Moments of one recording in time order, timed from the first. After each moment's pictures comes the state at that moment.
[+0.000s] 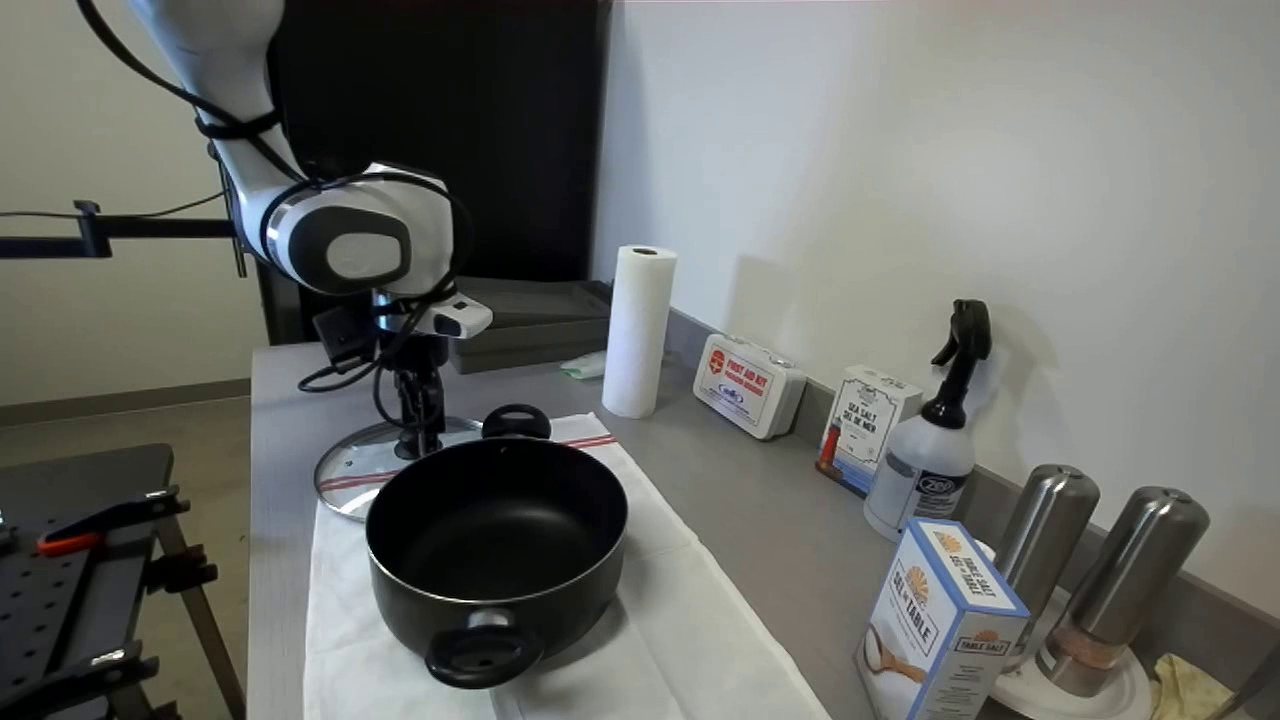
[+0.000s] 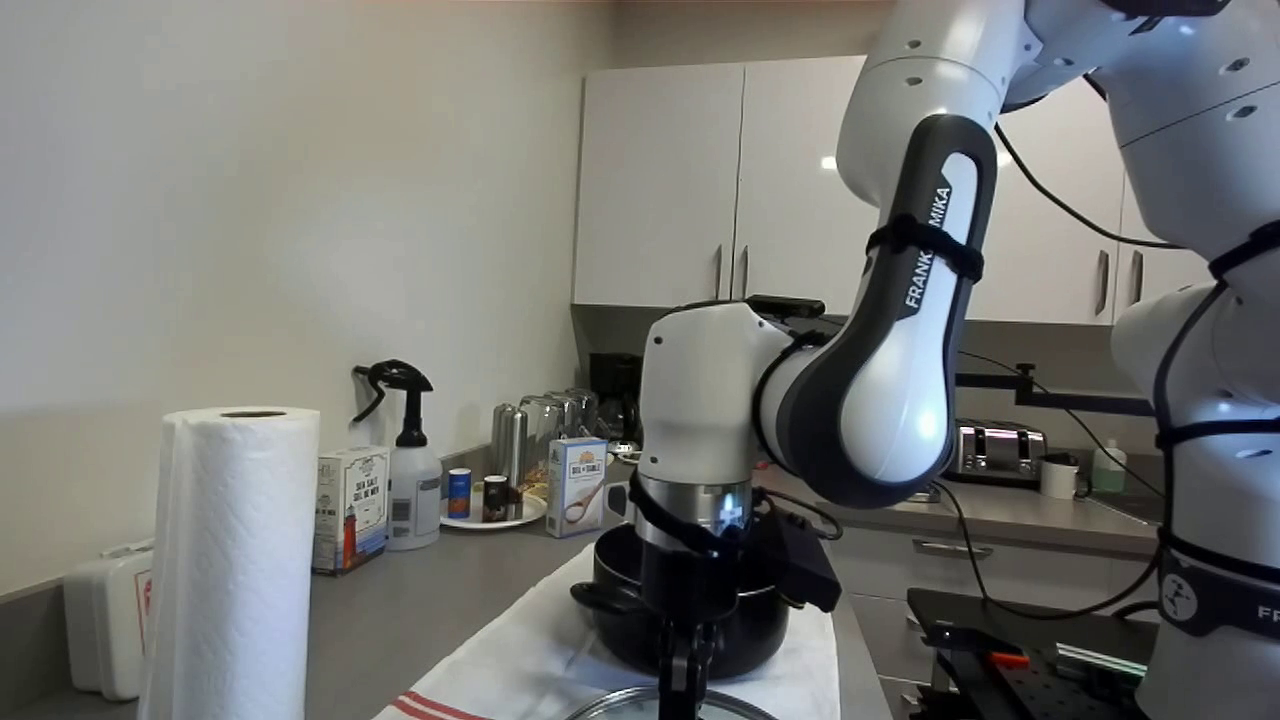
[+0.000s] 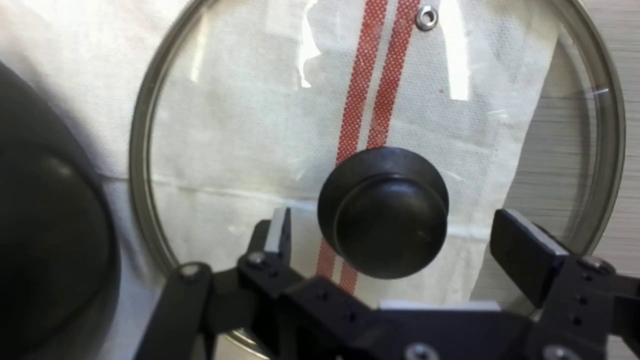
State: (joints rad) arm 0.20 0.38 0.06 -2.43 -0.07 2.81 0.26
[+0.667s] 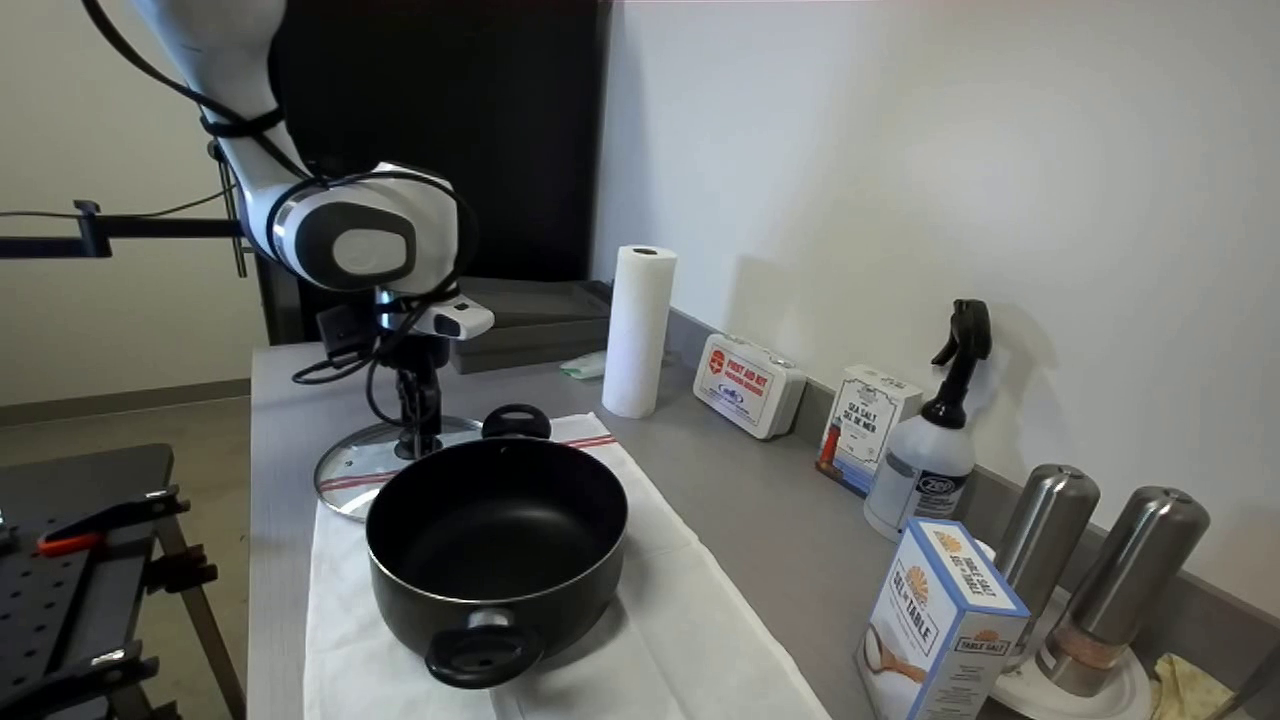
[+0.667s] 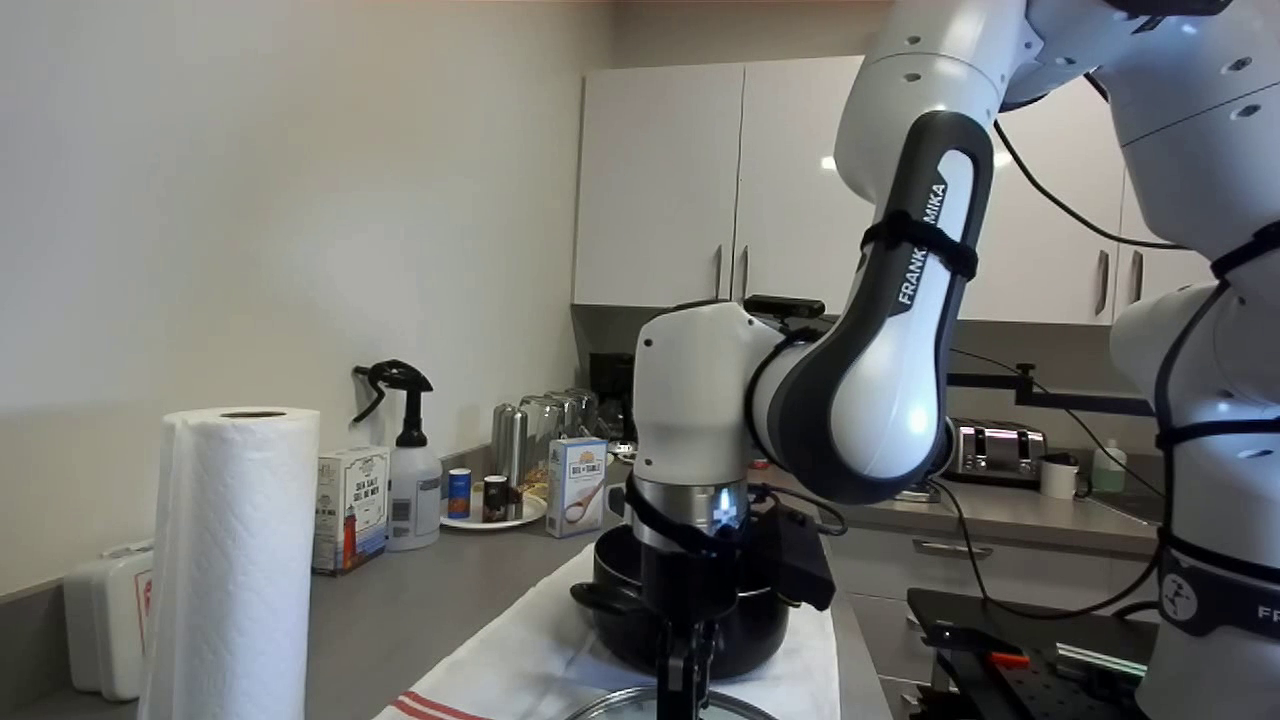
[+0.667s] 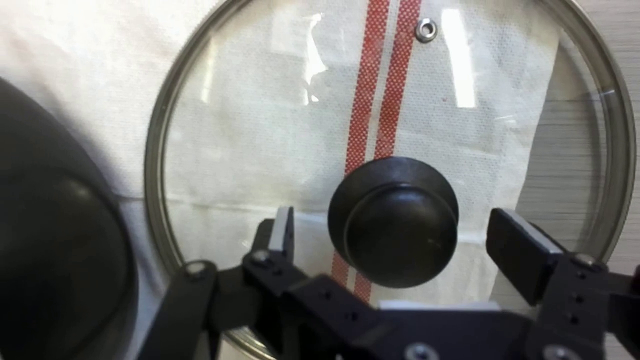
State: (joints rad) arm 0.22 0.38 0.03 -2.41 -0.07 2.76 0.31
